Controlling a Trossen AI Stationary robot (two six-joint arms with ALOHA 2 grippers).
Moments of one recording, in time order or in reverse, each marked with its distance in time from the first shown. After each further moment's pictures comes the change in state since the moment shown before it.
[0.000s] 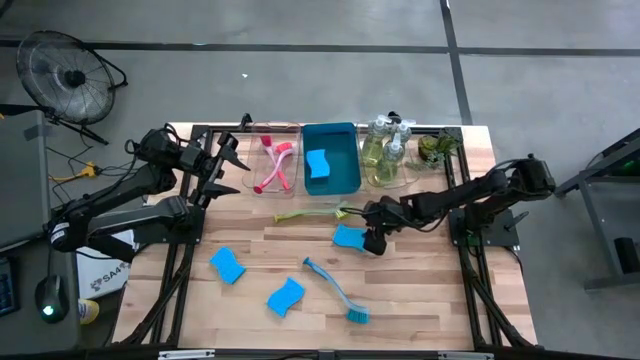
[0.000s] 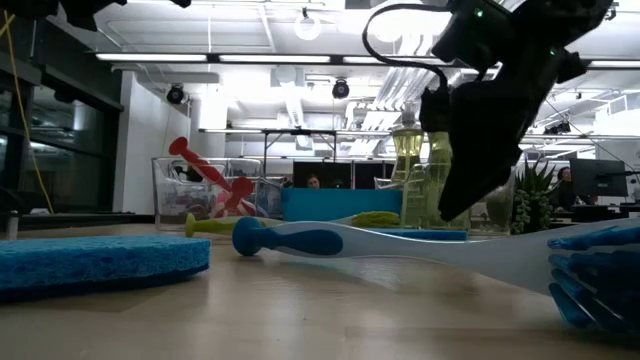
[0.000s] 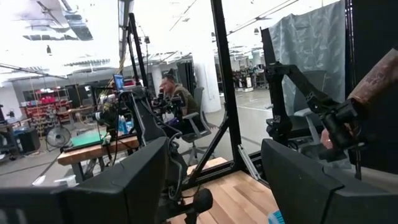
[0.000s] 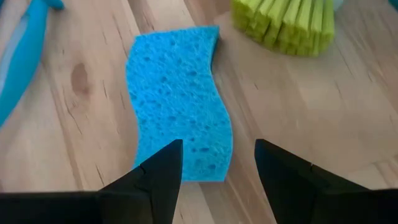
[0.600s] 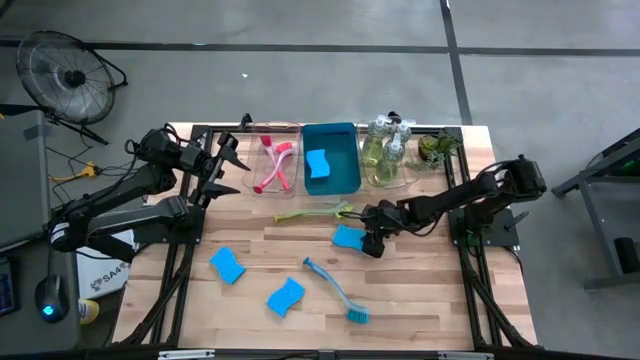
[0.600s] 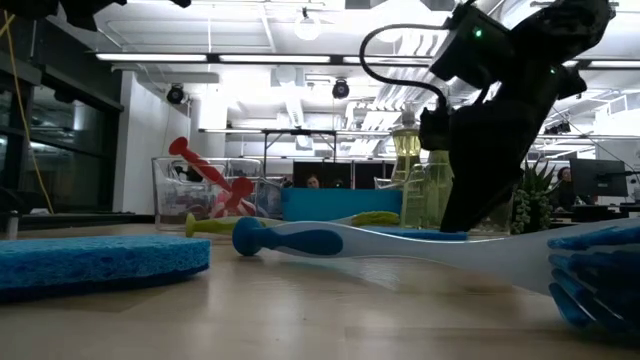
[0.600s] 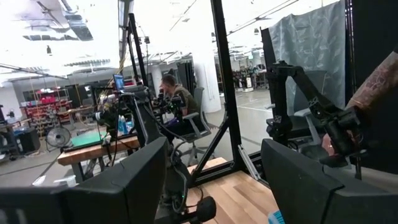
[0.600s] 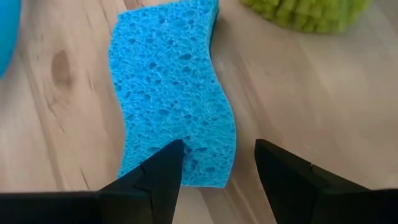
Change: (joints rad) left arm 0.000 0.000 0.000 0.000 0.000 0.000; right arm 0.007 0.089 -0.021 0.085 -0.010 0.028
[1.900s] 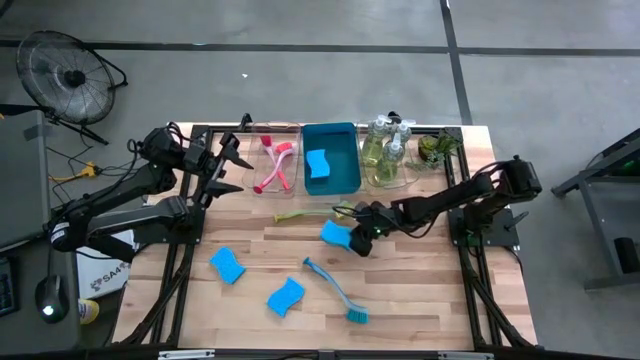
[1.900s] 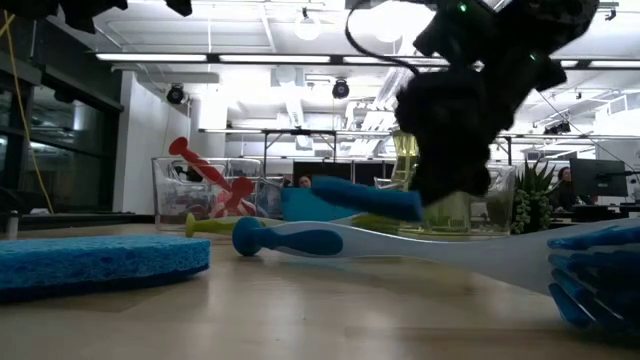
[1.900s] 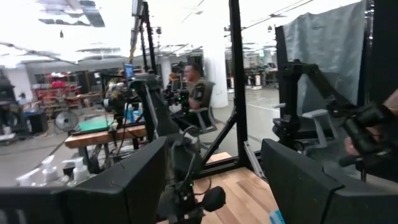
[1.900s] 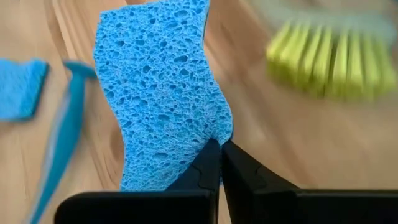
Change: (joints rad) left arm 0.000 0.003 0.000 -0.055 -0.049 -0.011; right arm 0.016 0.032 0.091 0.084 0.043 0.125
